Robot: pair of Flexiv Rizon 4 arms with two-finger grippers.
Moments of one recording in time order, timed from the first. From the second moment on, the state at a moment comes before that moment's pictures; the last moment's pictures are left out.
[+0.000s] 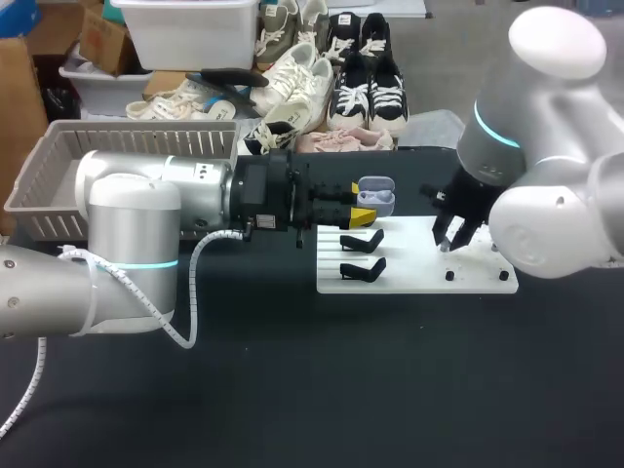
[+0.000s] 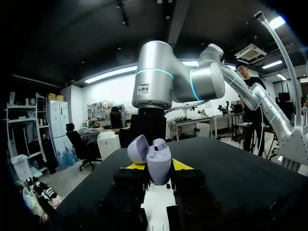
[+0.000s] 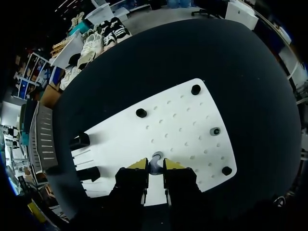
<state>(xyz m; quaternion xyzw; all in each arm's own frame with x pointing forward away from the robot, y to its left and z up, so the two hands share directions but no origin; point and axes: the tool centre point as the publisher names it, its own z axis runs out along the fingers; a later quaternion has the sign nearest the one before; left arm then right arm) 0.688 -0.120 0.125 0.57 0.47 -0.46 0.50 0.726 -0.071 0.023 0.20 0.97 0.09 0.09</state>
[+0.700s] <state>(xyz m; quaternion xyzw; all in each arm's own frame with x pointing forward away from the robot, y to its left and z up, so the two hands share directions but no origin) 0.688 -0.120 0.125 0.57 0.47 -0.46 0.50 0.725 -0.078 0.051 0.21 0.97 0.10 0.10</state>
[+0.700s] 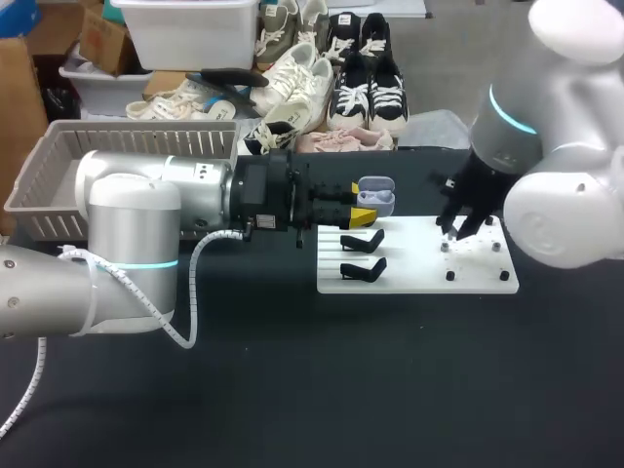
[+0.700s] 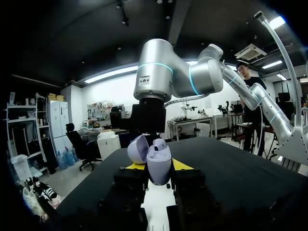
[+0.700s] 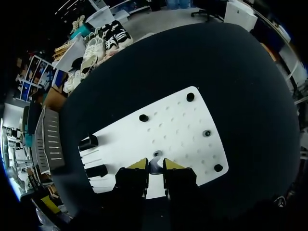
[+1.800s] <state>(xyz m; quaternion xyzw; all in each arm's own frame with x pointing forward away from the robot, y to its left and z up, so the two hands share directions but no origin) 0.688 -0.120 0.125 0.57 0.47 -0.46 0.50 0.651 -0.012 0.252 -0.05 0.98 0.13 0.13</state>
